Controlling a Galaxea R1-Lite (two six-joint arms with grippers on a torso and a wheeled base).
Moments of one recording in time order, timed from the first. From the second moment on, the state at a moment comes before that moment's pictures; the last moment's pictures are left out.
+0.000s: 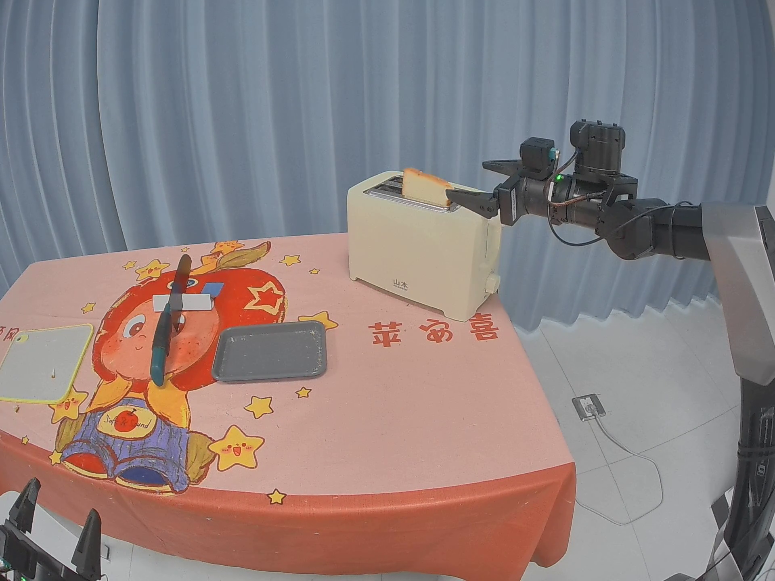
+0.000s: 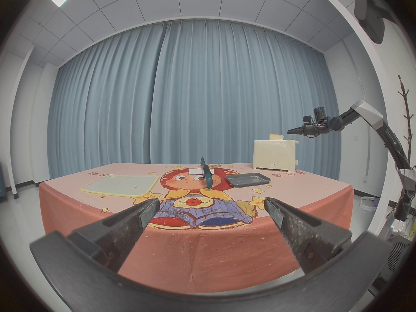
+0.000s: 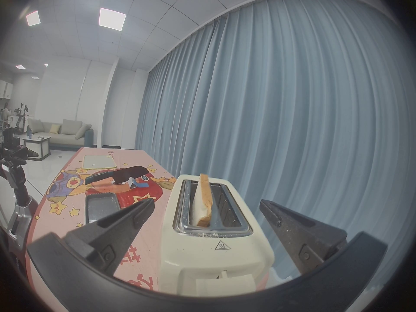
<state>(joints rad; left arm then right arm) 0.00 0.04 -0.02 -0.01 0.00 0.00 0.28 2.32 -1.91 -0.29 0.53 -0.23</state>
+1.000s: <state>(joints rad) 0.00 0.04 -0.02 -0.01 0.00 0.00 0.30 1.83 -1.32 -0.31 0.26 -0.10</state>
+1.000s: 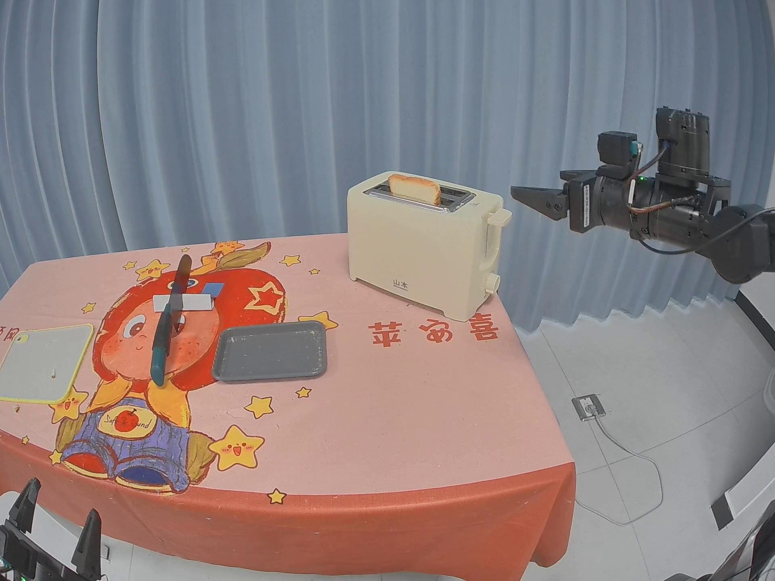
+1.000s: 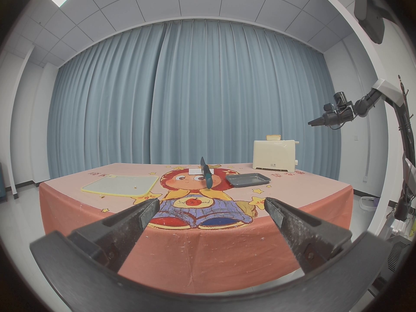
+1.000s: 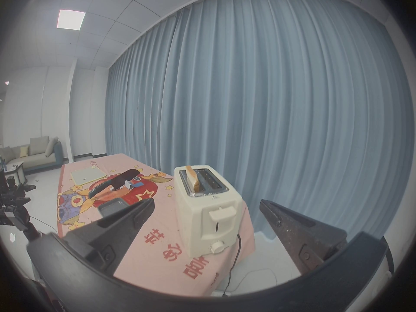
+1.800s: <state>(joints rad) 0.00 0.04 -0.02 -0.01 0.00 0.00 0.20 1.92 -1.01 -0.65 0.23 -0.04</state>
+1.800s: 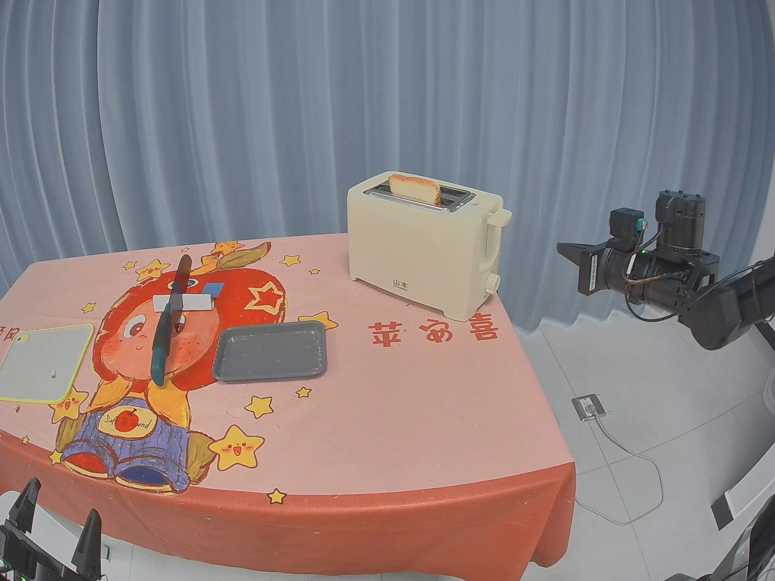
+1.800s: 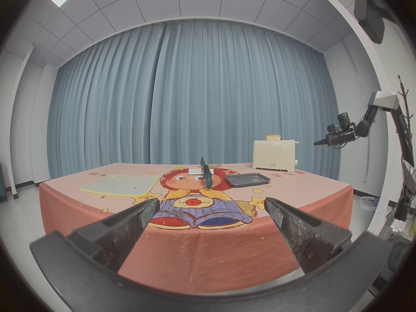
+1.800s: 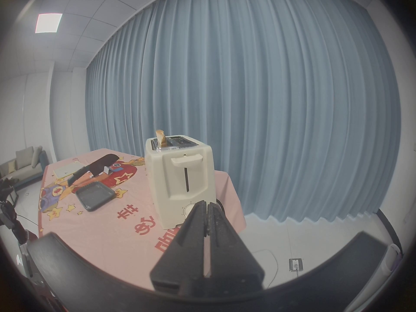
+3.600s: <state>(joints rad) 0.00 0.04 -0.02 -0.01 0.00 0.00 0.26 2.43 -1.35 -0.76 0.22 -0.02</state>
